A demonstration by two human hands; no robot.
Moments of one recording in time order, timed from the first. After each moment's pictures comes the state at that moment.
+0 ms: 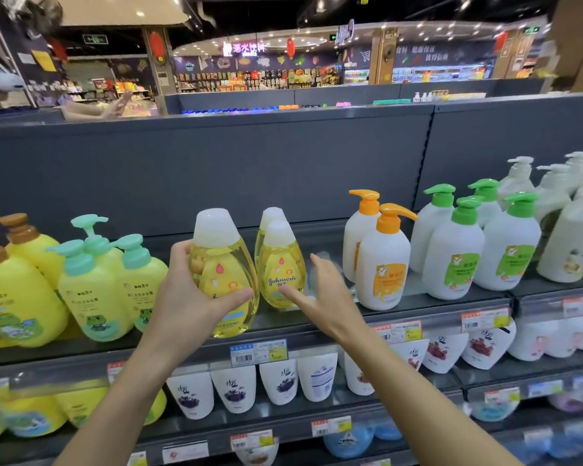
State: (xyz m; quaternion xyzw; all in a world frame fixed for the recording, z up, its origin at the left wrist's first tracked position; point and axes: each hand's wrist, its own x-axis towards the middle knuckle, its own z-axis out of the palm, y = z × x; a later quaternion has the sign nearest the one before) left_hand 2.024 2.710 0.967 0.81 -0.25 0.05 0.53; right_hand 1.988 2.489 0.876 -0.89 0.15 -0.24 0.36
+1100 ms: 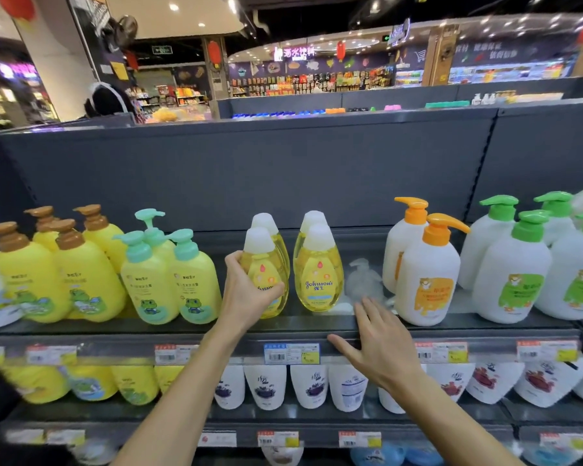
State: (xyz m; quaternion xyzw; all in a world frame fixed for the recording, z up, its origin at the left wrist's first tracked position) left_hand 2.099 2.675 0.895 0.83 -0.19 0.08 0.51; right_hand 1.962 2.479 0.824 -0.98 0.18 -0.12 0.04
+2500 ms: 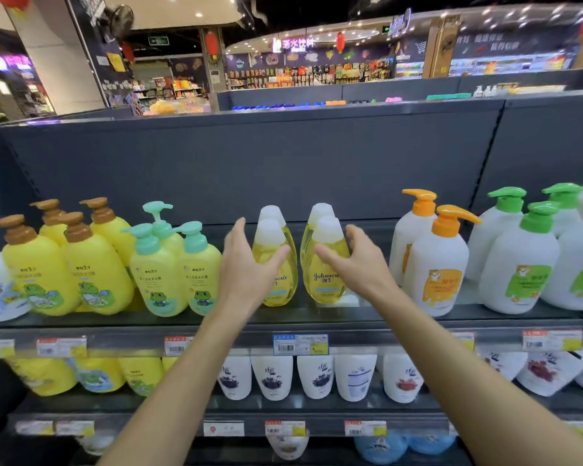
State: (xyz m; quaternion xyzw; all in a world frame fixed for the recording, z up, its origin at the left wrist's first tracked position) left_hand 2.081 2.684 0.942 0.85 -0.17 0.14 0.47; right_hand 2.011 2.509 0.938 -0.84 0.18 -0.23 0.47
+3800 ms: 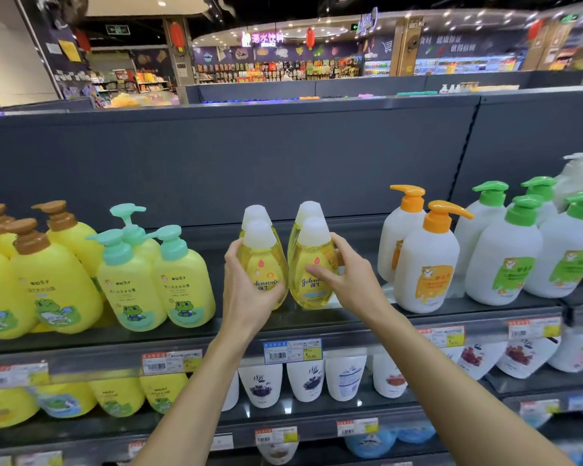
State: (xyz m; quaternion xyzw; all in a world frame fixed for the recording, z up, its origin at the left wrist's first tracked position) left_hand 2.100 2.670 0.883 0.79 -0.23 0.10 0.55; right_hand 2.017 2.503 0.902 -0.83 0.10 -0.25 0.48
